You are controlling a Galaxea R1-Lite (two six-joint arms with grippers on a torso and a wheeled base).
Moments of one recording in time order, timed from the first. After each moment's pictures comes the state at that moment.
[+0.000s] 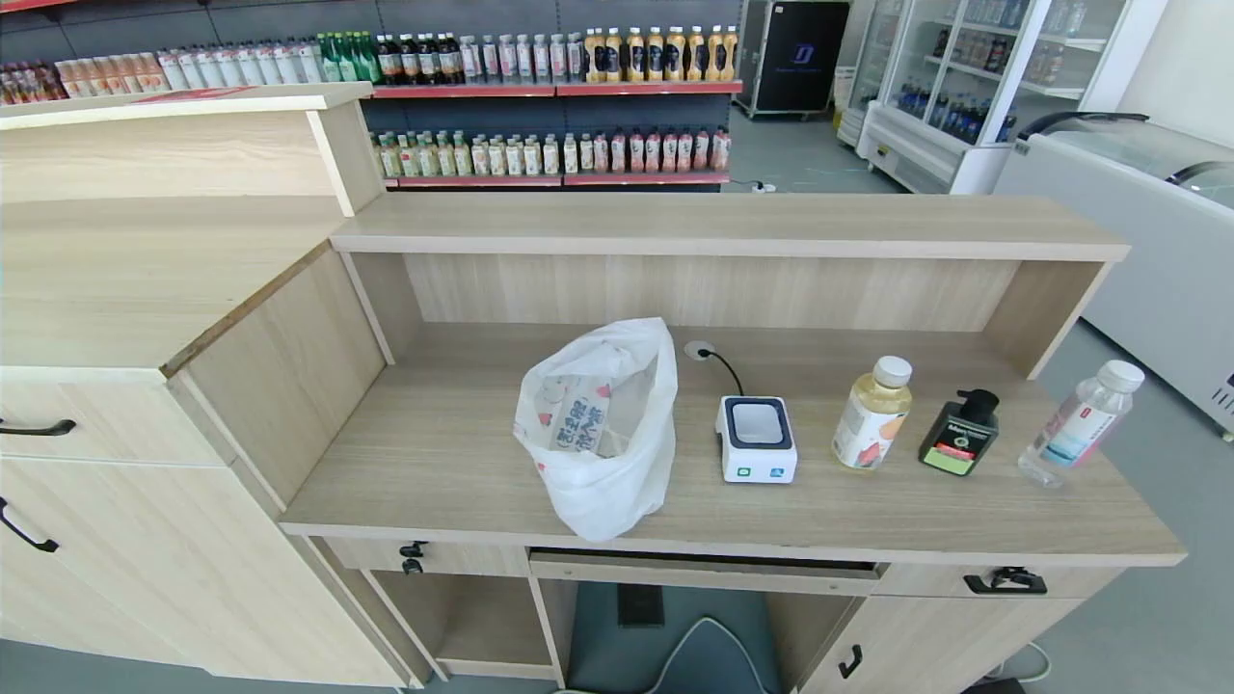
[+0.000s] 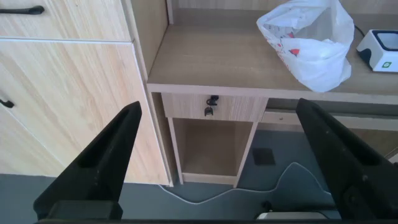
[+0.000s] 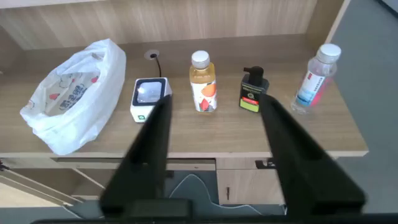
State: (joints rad) left arm 0.00 0.00 0.00 0.00 0.00 0.00; right arm 0.00 0.76 -0.44 -0.29 0.00 0.02
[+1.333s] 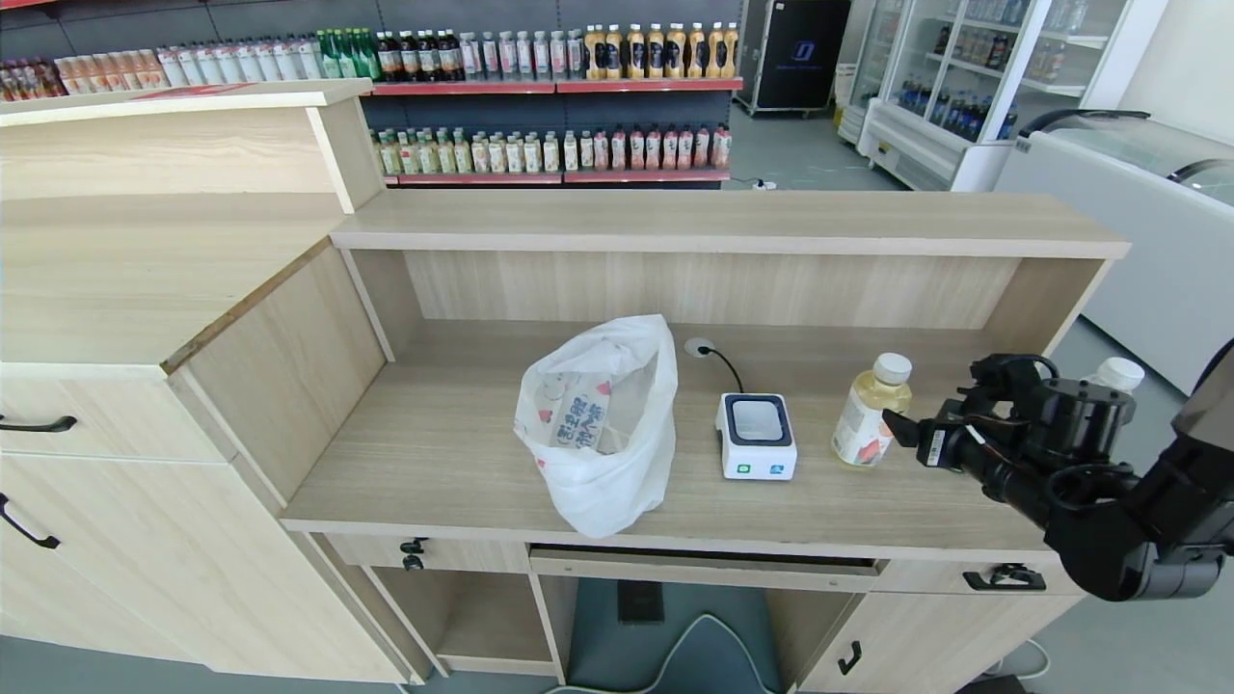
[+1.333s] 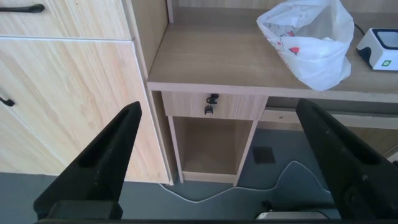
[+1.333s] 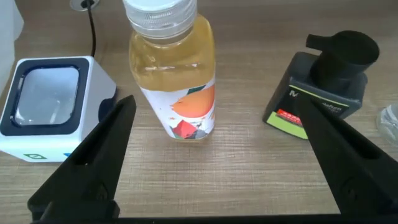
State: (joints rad) left arm 0.00 0.00 0.00 0.00 0.00 0.00; right arm -0.01 2.13 -0.64 -1.29 -0.01 0.00
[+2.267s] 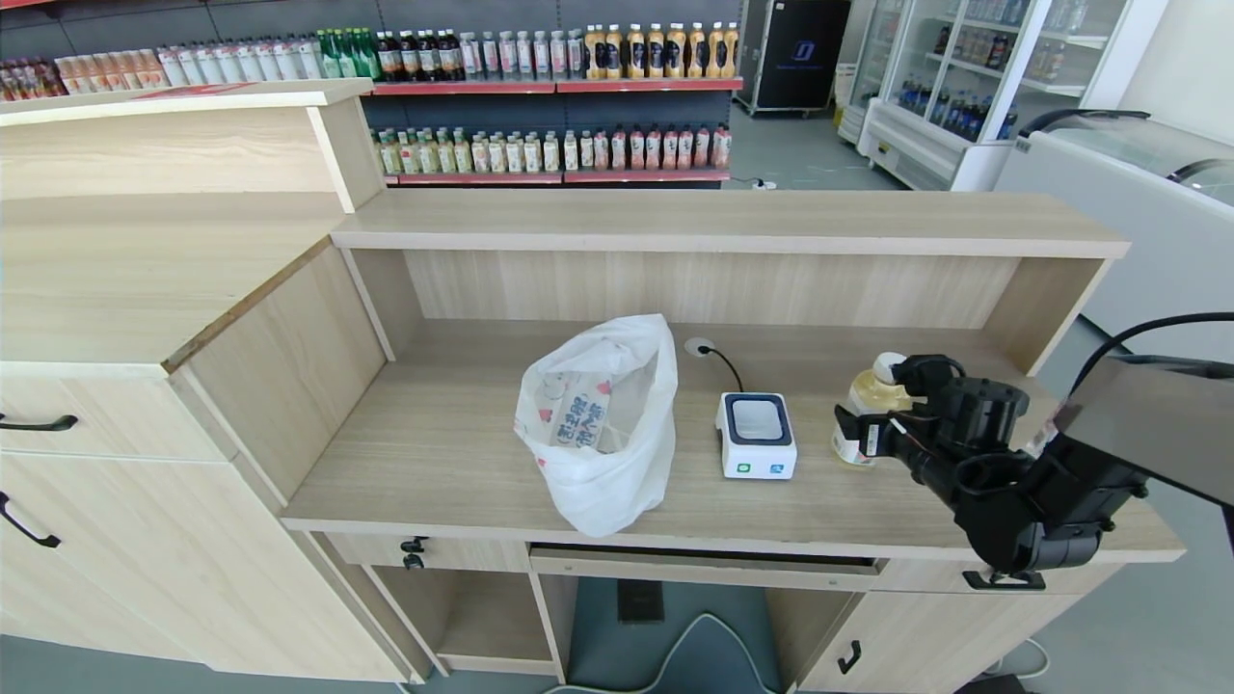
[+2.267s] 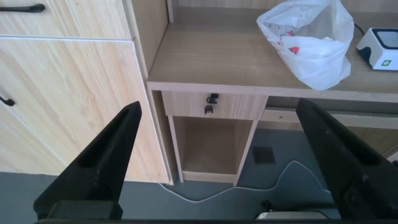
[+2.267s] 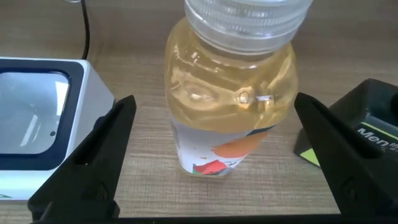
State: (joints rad) left arm 0.00 0.00 0.00 0.00 0.00 0.00; right arm 0.08 2.32 -0.87 -1.28 -0.13 -0.08
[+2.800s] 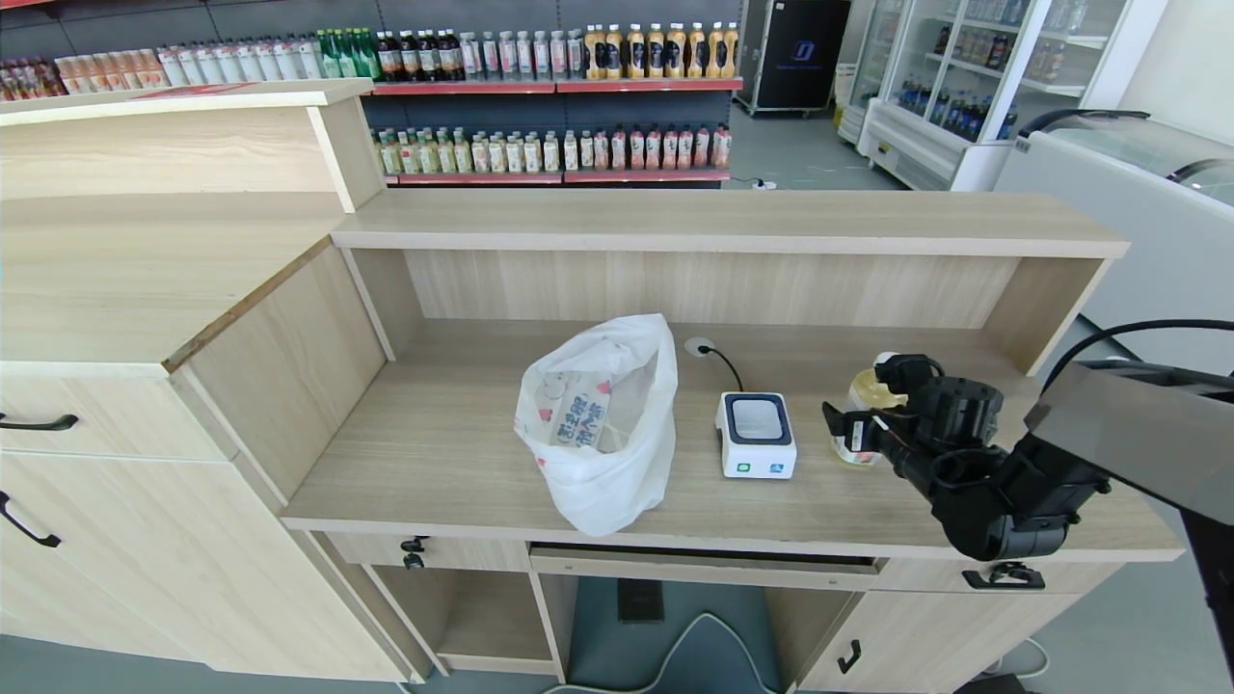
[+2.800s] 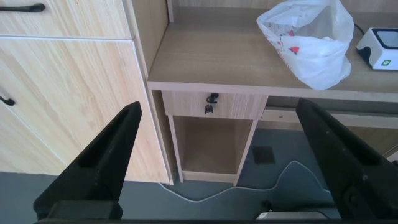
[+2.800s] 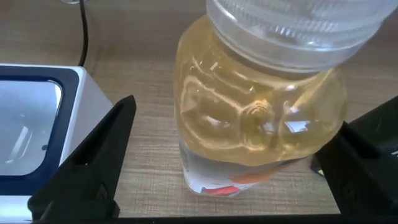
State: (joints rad) left arm 0.00 0.00 0.00 0.00 0.00 0.00; right arm 0.09 2.39 -0.98 -1.26 -0.12 -0.08
